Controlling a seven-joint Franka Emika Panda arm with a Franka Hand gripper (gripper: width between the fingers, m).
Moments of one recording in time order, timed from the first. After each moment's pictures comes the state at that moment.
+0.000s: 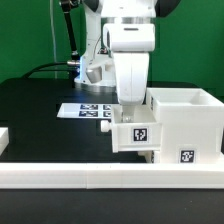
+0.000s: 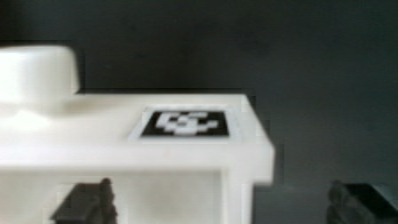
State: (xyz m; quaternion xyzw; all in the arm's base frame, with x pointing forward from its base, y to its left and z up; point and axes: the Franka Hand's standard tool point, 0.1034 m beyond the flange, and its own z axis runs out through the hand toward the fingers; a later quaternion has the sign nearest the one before) arm 0.548 0.013 0.068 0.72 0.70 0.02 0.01
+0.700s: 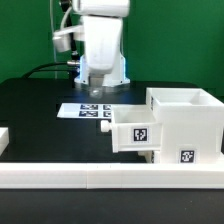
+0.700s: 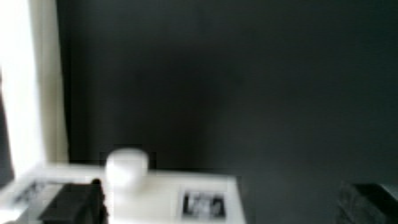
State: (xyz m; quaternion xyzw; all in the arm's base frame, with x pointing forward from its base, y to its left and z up) arm 0.545 -0.059 0.104 0.68 0.73 -0.01 0.02
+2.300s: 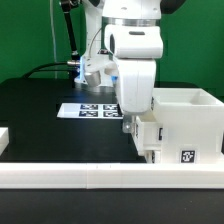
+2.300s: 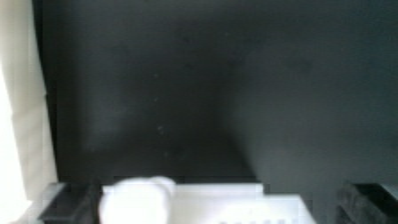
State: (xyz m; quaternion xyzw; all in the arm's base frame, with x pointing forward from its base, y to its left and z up) arm 0.573 0.005 0.066 0.70 0.72 -0.01 -0.01
